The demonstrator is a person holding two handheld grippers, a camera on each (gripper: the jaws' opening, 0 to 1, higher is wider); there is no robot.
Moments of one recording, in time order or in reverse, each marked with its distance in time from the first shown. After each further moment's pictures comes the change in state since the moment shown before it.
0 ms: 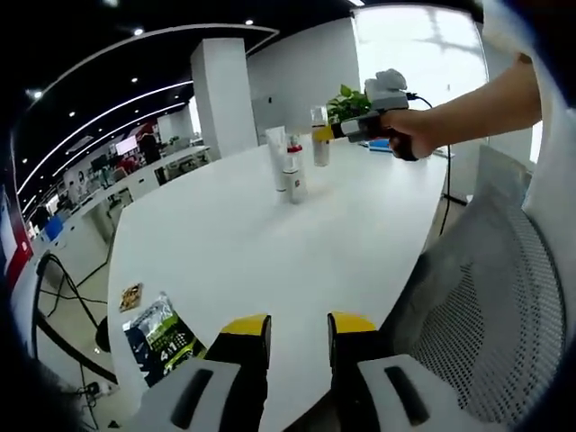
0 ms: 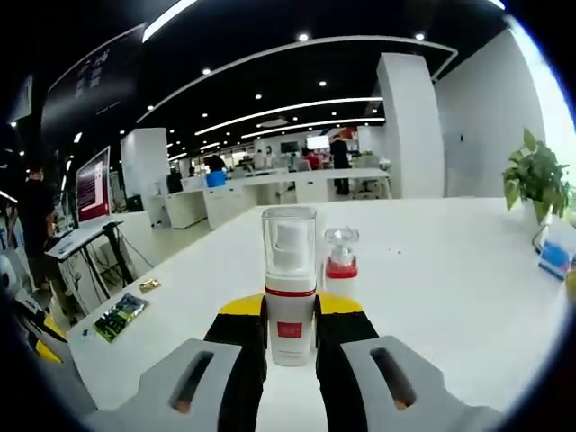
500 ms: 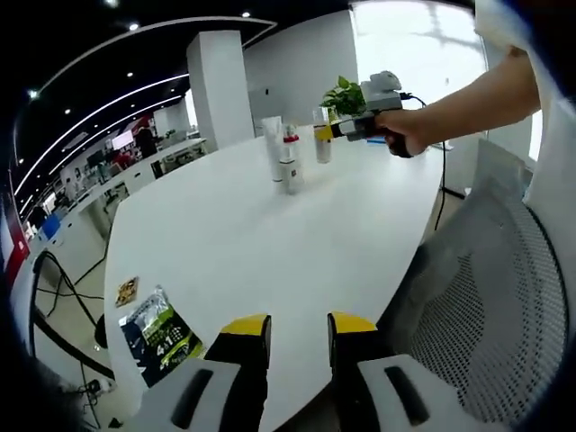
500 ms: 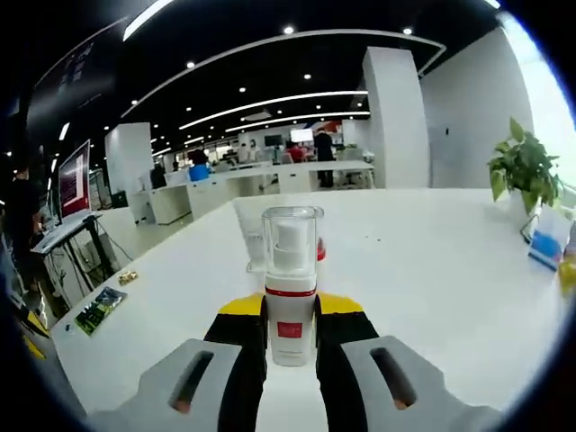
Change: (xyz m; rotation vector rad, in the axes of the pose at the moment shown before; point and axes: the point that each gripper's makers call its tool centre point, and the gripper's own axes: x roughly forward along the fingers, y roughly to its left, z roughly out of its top) left arm 0.003 -0.002 -0.009 0.001 0.042 -0.010; right arm 0.004 -0.024 -0.019 0.007 0.034 -0.066
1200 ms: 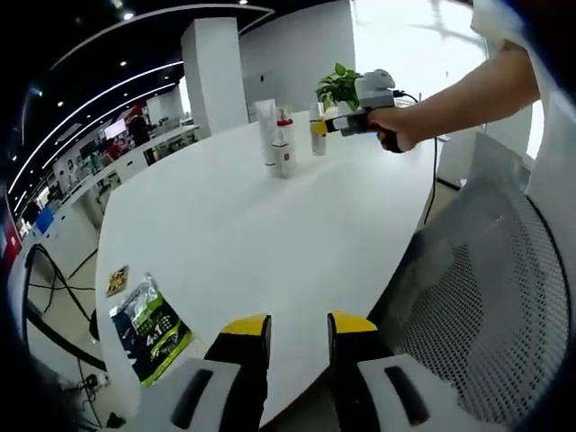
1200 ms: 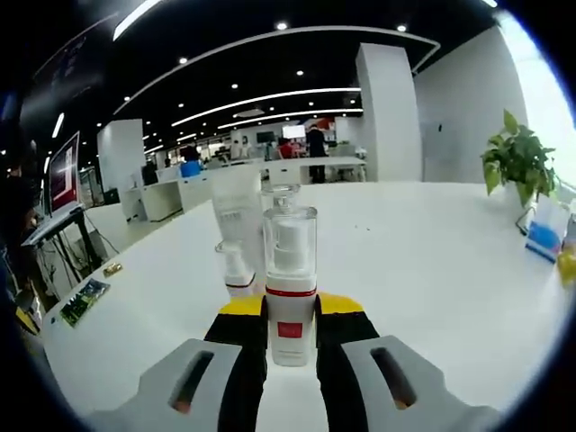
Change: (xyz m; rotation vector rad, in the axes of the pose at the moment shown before) left arm 0.006 -0.007 -0.014 -0.005 0.075 -0.035; right arm 0.015 -0.024 -0.023 0.008 0.017 -0.039
